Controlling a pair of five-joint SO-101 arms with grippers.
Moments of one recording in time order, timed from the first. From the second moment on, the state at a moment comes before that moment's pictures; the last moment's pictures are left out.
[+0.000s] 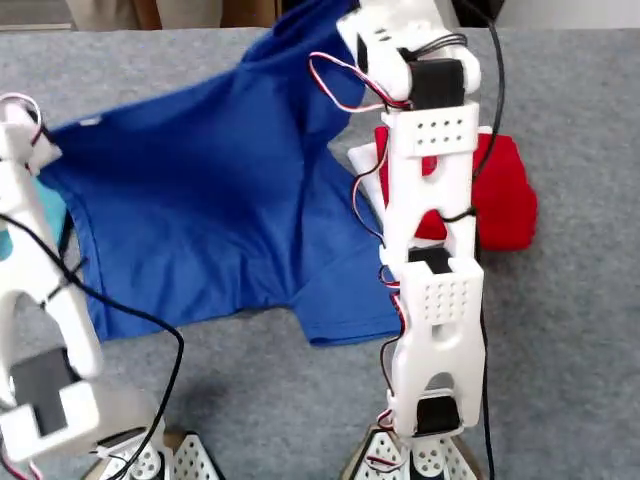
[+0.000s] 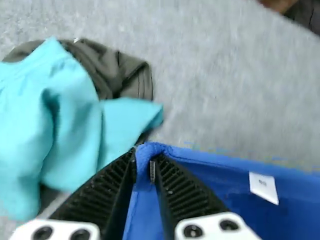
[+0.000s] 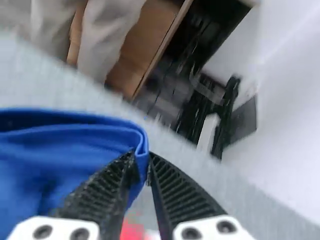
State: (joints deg) left arm -28.0 -8.5 -6.9 71.8 -1.9; right arm -11.6 41.3 -84.9 83.2 20.8
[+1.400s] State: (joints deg) left arm -32.1 -39.5 52.3 57.2 -15.7; right arm -10.3 -17.6 14.1 79.3 25.6
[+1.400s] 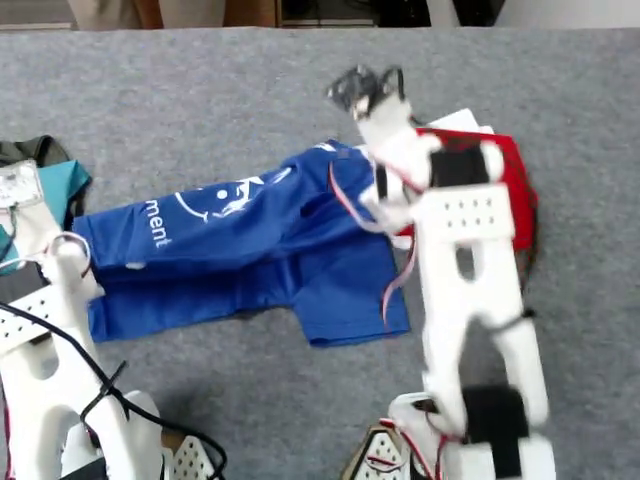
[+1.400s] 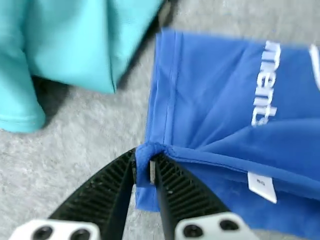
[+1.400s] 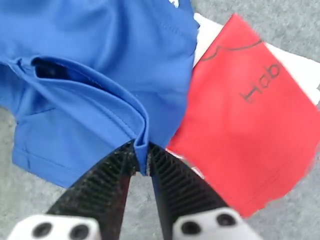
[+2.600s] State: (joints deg) left arm -35.5 -28.1 62.7 43.6 -26.2; right arm -5.5 -57.2 67.4 69.4 37.3
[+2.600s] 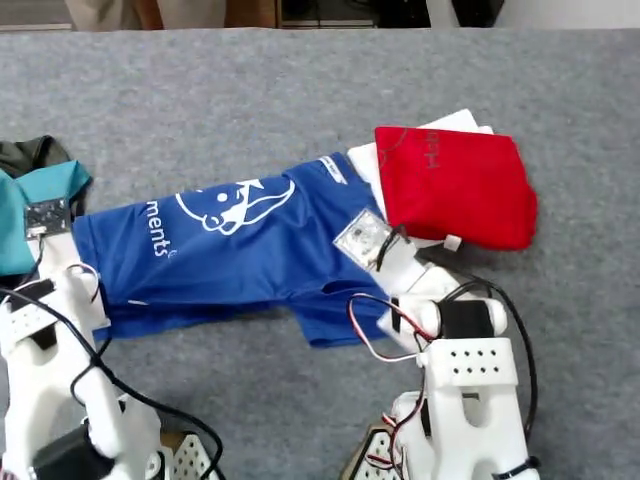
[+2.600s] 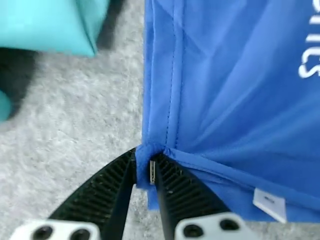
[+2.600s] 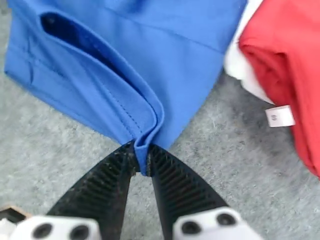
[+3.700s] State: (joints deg) left arm -26.5 -11.0 16.3 72.0 -22.6; right arm -14.9 -39.7 35.9 68.6 32.0
